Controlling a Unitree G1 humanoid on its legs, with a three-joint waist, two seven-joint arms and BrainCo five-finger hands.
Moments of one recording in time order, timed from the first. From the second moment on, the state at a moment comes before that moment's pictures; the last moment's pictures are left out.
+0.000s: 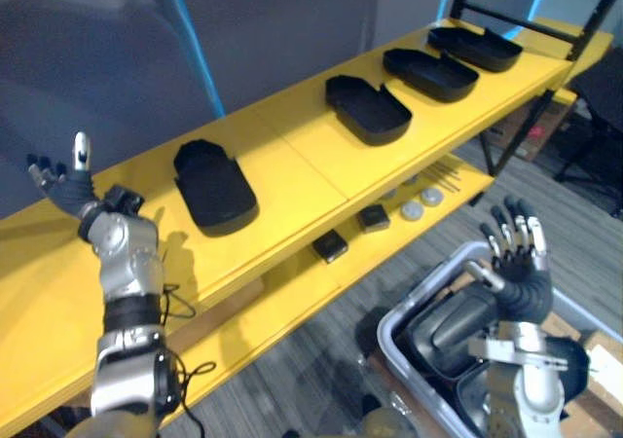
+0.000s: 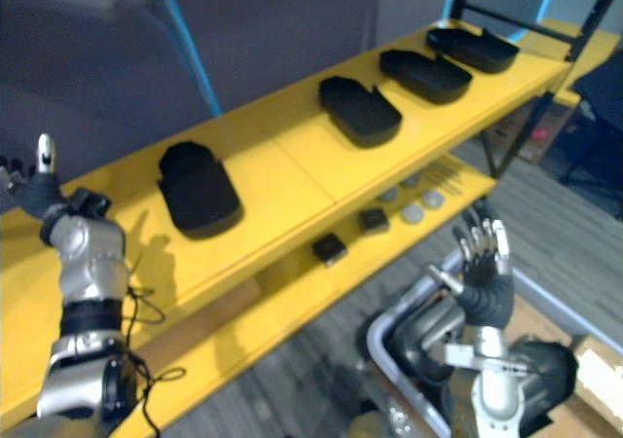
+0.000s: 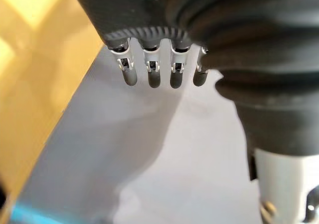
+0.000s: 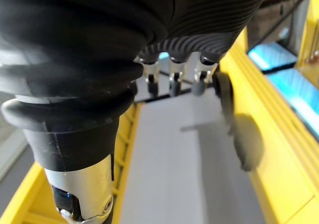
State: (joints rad) left arm -0.41 0.35 0.39 0.34 -0.48 -0.23 0.58; right arm 0.33 -0.11 -0.13 -0.41 0.34 -0.32 -0.01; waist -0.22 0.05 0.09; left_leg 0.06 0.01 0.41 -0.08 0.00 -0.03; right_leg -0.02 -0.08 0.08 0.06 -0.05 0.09
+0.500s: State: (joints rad) left arm 0.12 0.19 0.38 -0.34 0.02 -0.25 0.49; right arm 0.27 -0.09 -0.13 -0.25 0.26 -0.32 -0.13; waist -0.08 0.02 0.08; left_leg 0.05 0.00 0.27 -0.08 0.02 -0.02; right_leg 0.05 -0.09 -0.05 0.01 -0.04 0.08
